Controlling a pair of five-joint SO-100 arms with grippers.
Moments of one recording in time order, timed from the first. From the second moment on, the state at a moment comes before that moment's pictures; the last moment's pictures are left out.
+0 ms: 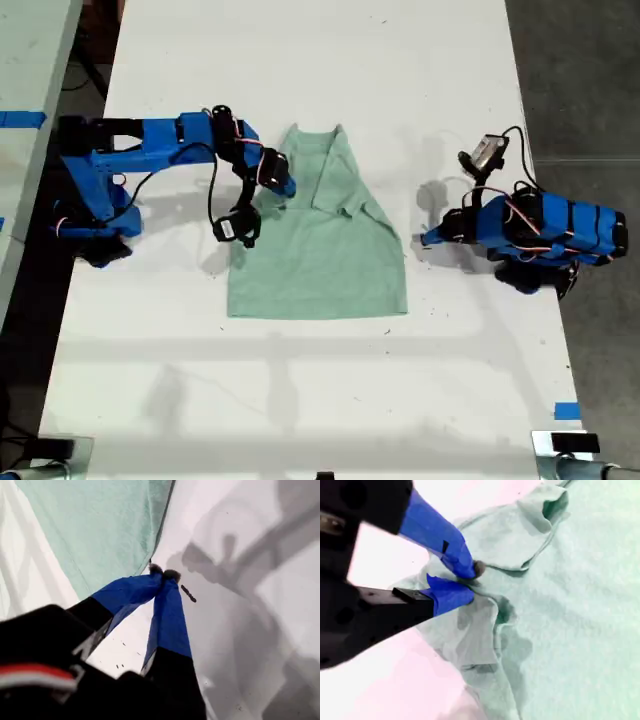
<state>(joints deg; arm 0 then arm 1) -21.9 87.4 88.2 64.4 28.2 12.4 200.2 174.6 77.0 -14.3</state>
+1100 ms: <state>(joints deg) -22.2 203.3 184.0 56.2 5.2 12.1 200.2 174.6 77.0 -14.3</state>
